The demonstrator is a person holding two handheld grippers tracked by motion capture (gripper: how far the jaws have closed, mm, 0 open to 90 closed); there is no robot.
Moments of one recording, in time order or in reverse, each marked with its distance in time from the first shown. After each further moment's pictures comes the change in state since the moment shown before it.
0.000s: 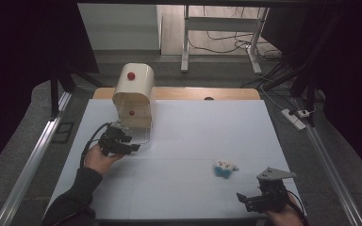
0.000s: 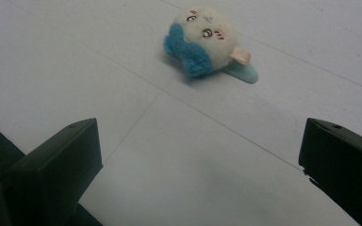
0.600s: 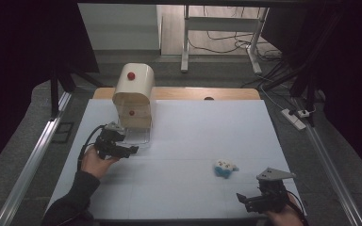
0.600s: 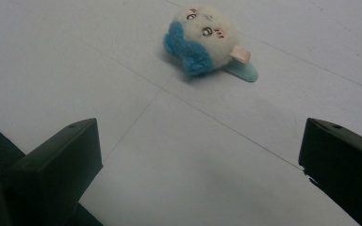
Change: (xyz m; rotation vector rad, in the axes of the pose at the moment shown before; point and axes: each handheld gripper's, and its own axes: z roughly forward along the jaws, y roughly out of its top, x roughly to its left) left arm -0.005 -0.011 -0.012 -0.045 0.023 -0.055; right arm 0.001 0.000 0.000 0.003 -0.005 -0.003
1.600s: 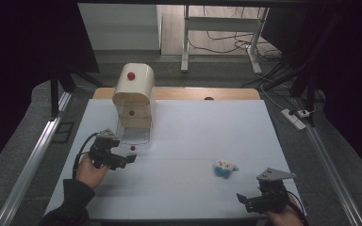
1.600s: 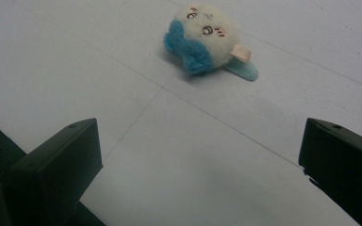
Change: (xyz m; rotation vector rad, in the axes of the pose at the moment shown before) left arm -0.013 -0.022 -0.017 -0.048 -0.051 -0.024; right arm 0.000 -0.001 0.000 -0.001 0.001 0.001
